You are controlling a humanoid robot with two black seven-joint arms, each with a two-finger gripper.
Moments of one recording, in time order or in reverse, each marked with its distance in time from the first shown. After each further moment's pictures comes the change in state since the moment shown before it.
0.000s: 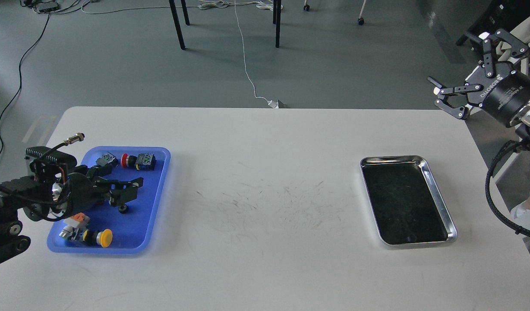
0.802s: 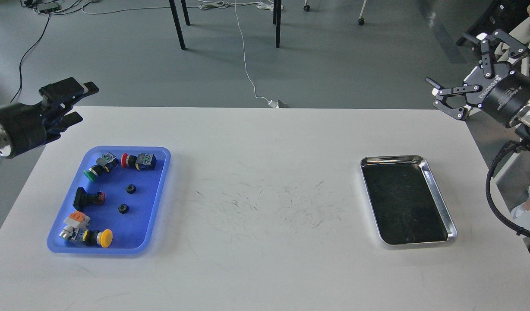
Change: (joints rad) left arm -0.064 0.300 -0.244 -0.205 -0.914 -0.217 0.023; right arm 0.000 -0.009 0.002 0.018 0.000 -0.001 -0.005
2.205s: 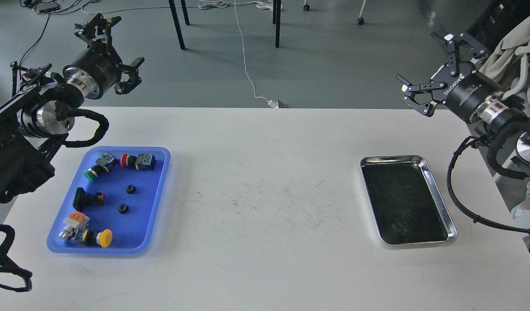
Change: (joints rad) left arm -0.241 -0.760 -0.195 0.859 -0.690 -0.097 0.007; right arm 0.065 0.179 -0.026 -0.122 0.000 -0.015 0.008
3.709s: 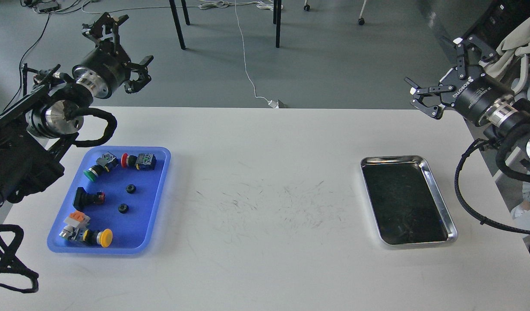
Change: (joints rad) left arm 0.004 -0.023 -0.014 -0.028 -0.062 0.006 -0.007; right arm -0.010 -0.013 0.003 -0.023 0.004 0.008 -0.006
